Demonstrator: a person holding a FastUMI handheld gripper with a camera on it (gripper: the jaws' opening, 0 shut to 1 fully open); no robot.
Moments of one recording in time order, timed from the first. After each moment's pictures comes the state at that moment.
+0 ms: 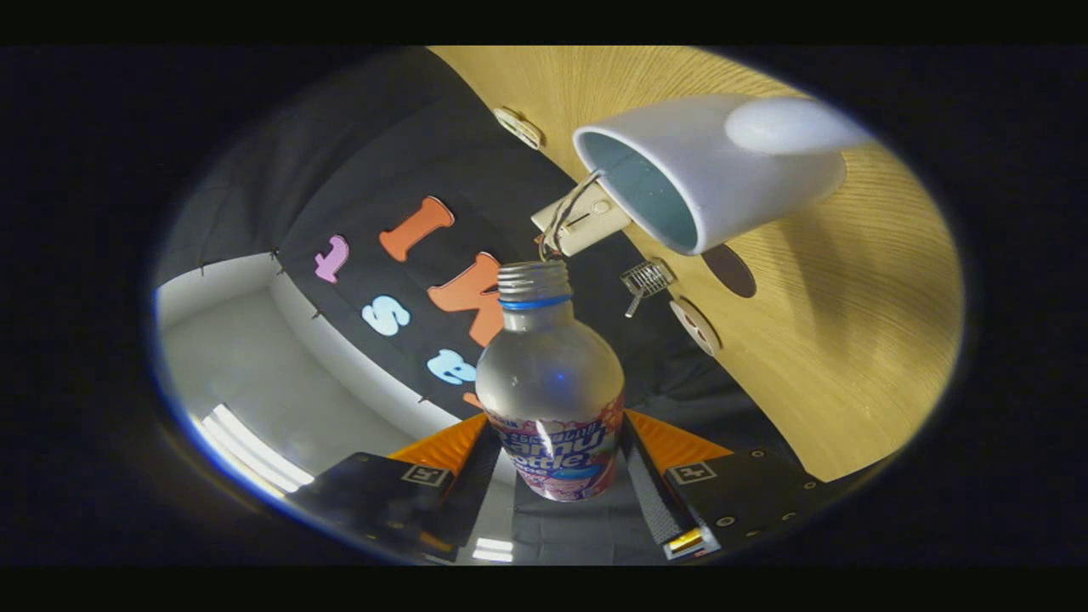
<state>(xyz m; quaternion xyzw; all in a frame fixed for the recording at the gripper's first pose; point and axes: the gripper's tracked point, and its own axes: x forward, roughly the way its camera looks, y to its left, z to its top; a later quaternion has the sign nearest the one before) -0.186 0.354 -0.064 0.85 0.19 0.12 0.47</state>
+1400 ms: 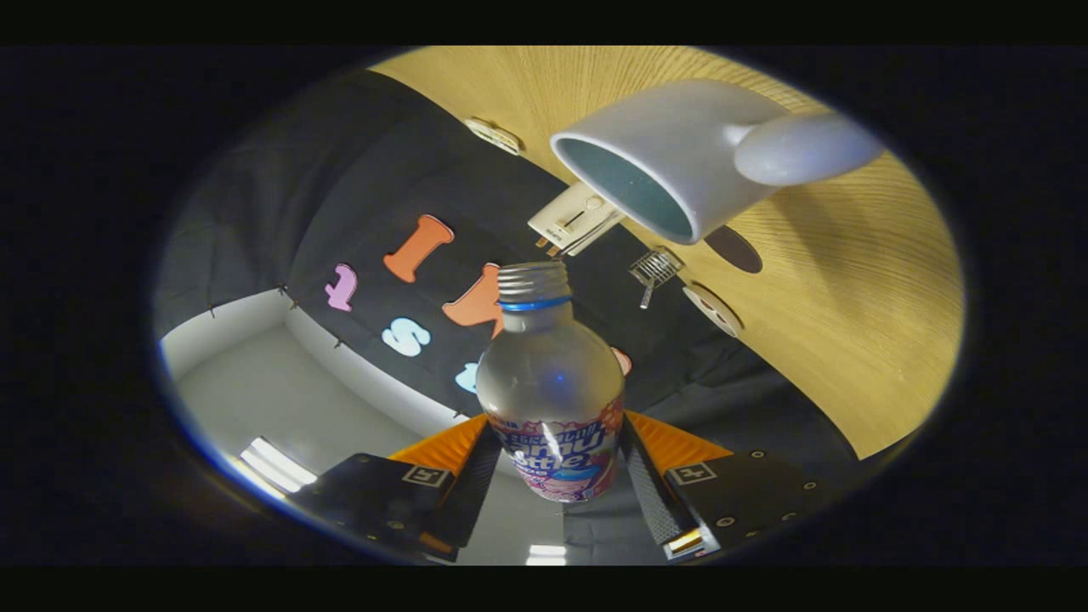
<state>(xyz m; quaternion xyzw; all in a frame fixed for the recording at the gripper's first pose) -0.182 0.350 -0.051 0.89 0.17 0.12 0.40</state>
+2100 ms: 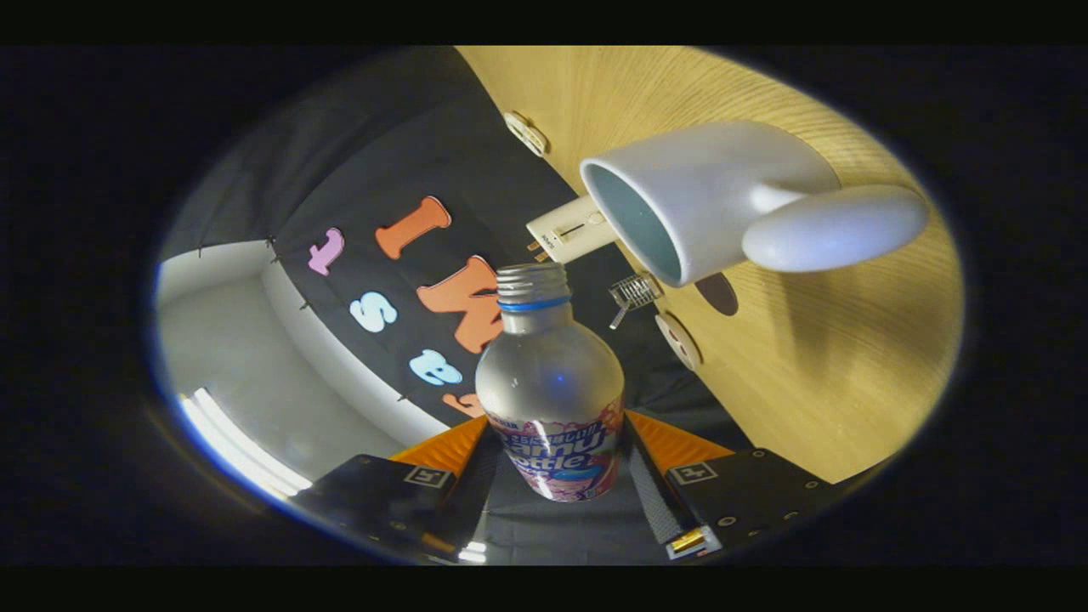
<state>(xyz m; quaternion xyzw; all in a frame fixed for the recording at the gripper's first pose) -0.187 0.355 -0.092 0.82 0.20 0.09 0.53</state>
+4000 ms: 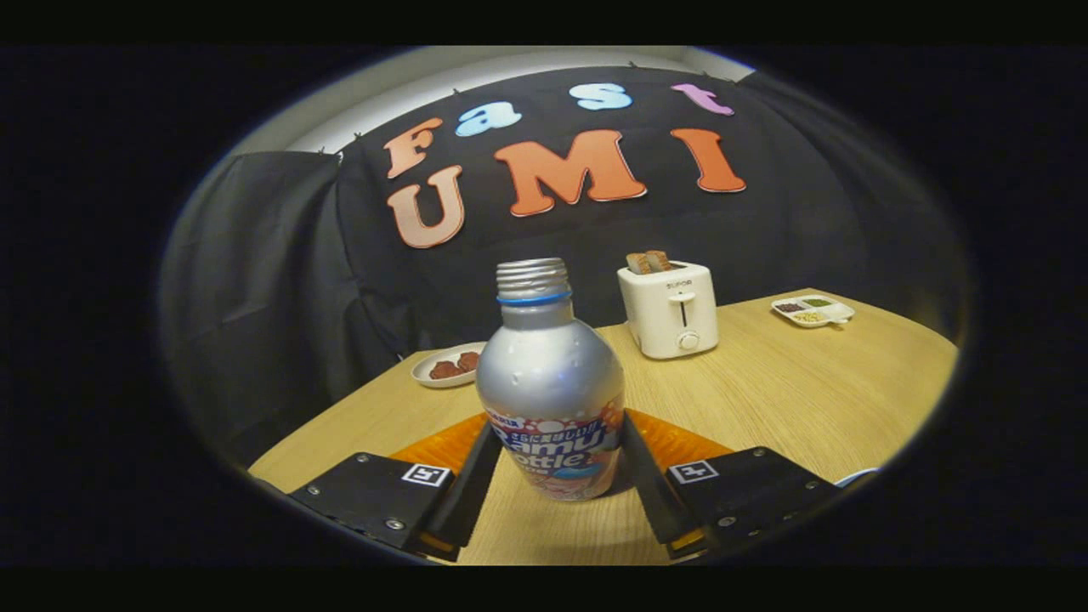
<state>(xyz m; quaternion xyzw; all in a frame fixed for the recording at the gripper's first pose) -0.062 0.395 -0.166 0.04 0.22 0.11 0.97</state>
